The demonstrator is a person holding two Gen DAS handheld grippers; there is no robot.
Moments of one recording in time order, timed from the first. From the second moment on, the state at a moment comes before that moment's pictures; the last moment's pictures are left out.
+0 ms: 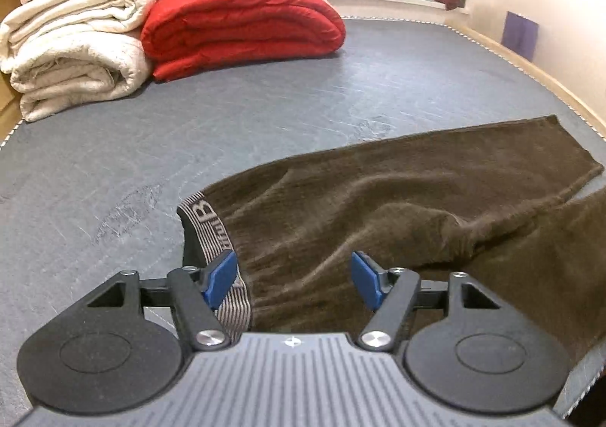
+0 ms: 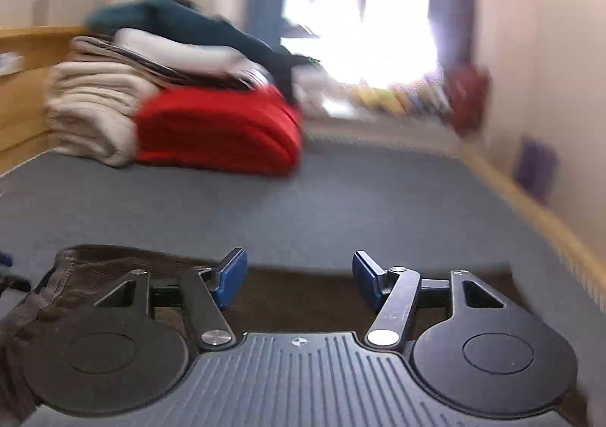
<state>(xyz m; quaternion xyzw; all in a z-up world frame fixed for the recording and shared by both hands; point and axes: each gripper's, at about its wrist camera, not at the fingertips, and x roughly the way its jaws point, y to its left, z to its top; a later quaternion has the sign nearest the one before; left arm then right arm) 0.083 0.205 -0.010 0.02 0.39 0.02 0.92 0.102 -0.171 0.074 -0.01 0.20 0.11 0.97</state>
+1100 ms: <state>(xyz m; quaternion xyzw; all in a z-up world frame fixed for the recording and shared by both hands) 0.327 0.250 -0.127 0.01 0.47 0.05 0.88 0.188 -0.192 0.016 0.08 0.41 0.09 0.90</state>
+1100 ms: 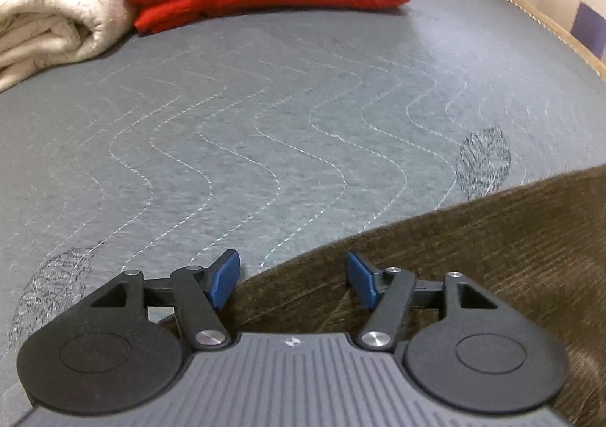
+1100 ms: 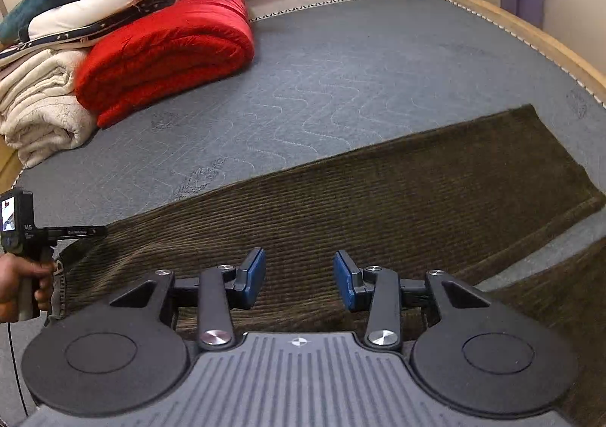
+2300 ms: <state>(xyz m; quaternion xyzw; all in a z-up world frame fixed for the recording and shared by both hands) 0.029 0.165 -0.025 0.07 0.47 -0.11 0.87 0.131 -0.277 0.033 0.19 0.34 -0.03 0.92</state>
